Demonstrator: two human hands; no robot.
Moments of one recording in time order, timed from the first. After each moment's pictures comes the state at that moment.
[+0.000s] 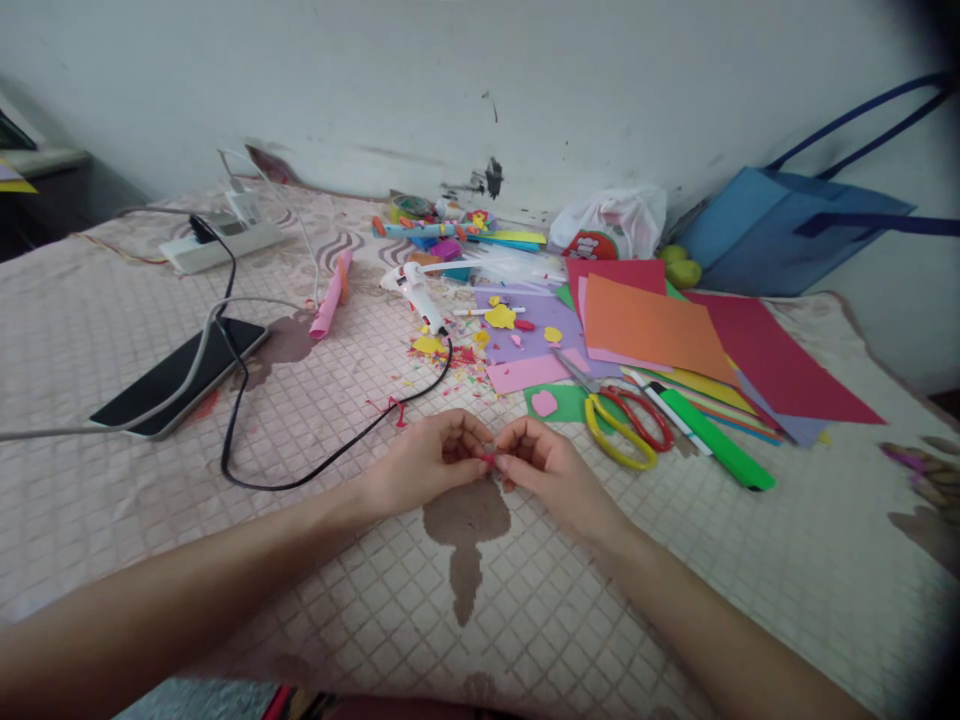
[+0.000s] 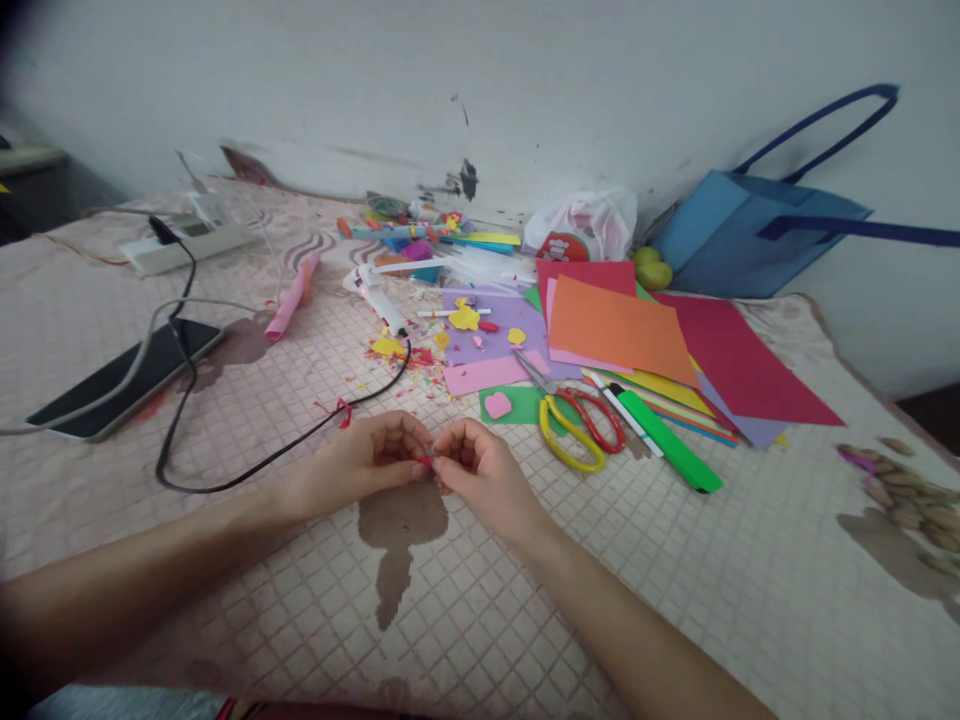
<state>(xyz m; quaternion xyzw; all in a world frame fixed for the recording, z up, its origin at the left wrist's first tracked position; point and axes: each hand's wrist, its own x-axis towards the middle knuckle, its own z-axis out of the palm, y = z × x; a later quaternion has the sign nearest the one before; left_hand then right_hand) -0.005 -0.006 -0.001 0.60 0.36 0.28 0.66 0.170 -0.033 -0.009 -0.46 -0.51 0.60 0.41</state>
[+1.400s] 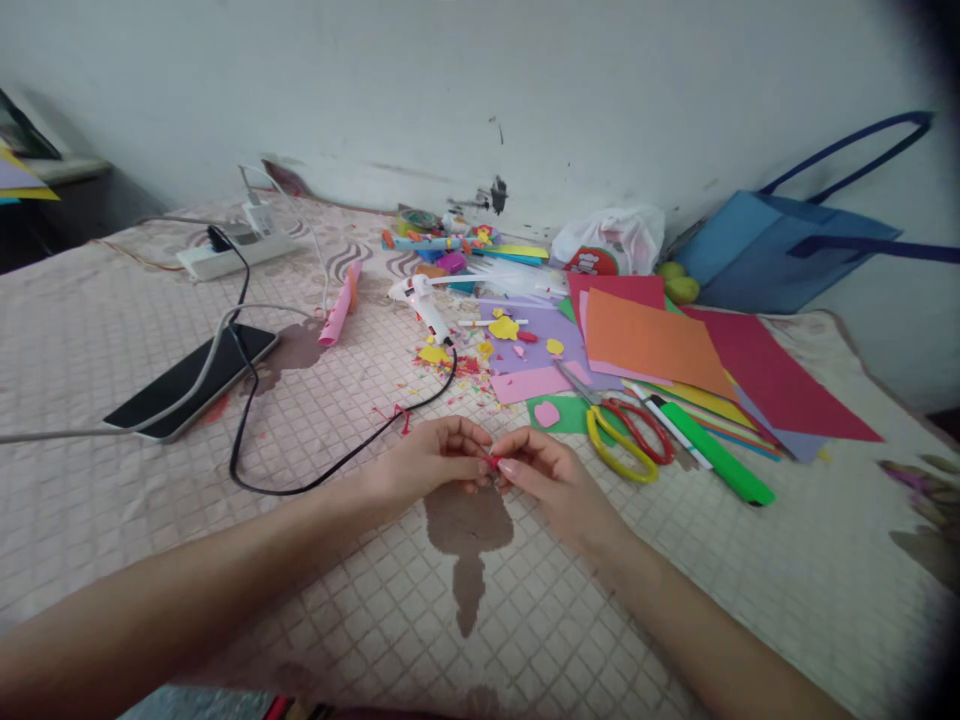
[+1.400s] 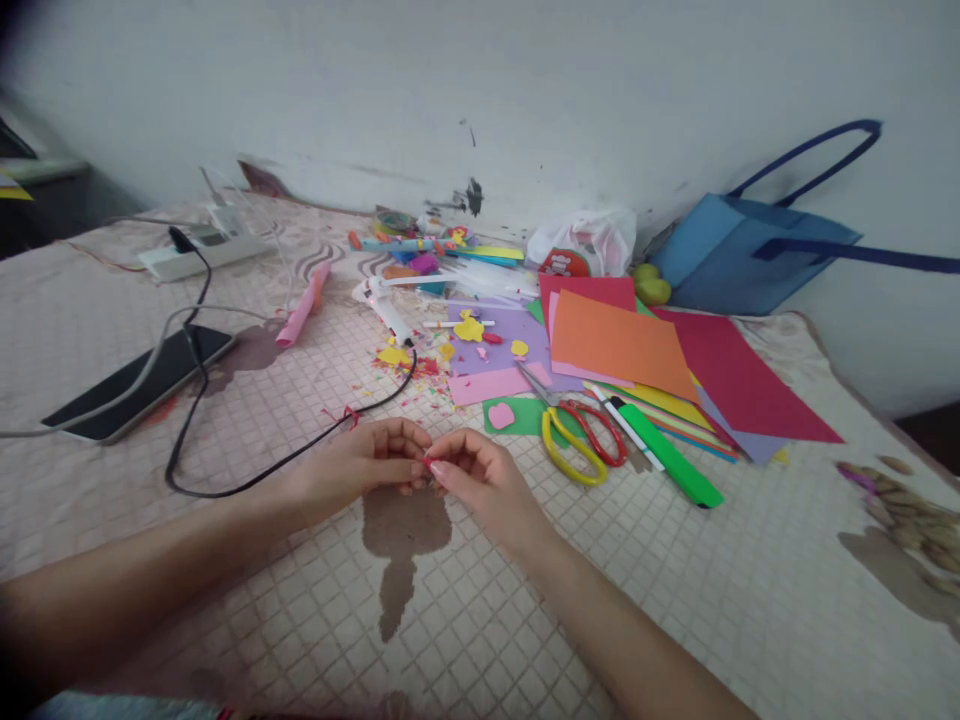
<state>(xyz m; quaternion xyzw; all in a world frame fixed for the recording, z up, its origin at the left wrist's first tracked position) -0.007 -0.004 0.003 0.44 0.36 0.28 0.77 0.169 -0.032 -0.011 -0.41 -0.50 0.63 0.44</state>
